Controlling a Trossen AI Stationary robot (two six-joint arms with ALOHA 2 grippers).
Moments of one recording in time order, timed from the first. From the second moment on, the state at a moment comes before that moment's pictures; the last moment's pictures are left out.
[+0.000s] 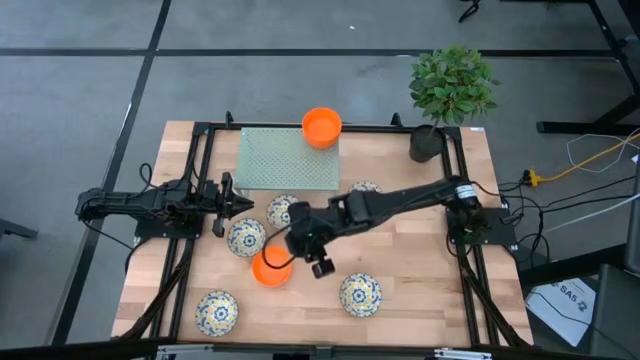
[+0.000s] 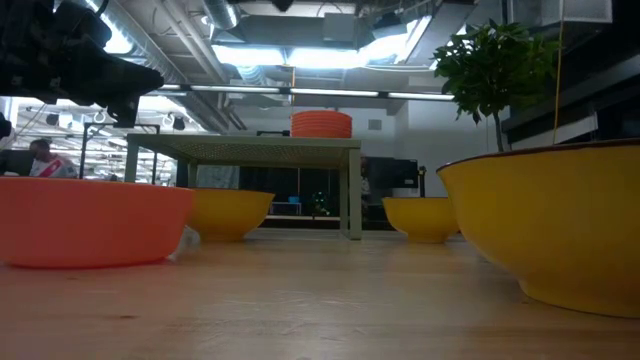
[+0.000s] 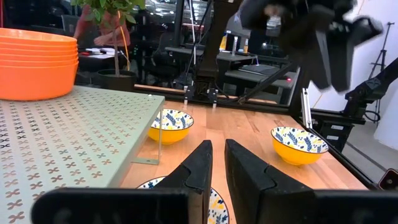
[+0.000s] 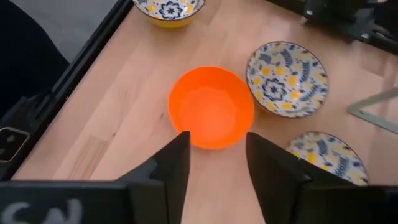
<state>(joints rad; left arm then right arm) 0.00 0.02 0.01 0.03 -0.03 -0.14 0.23 2.03 2.07 -0.84 -0.03 -0.22</state>
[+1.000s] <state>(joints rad) 0.00 0.02 0.01 0.03 -0.03 -0.14 0.22 2.04 1.60 -0.16 -0.07 -0.35</state>
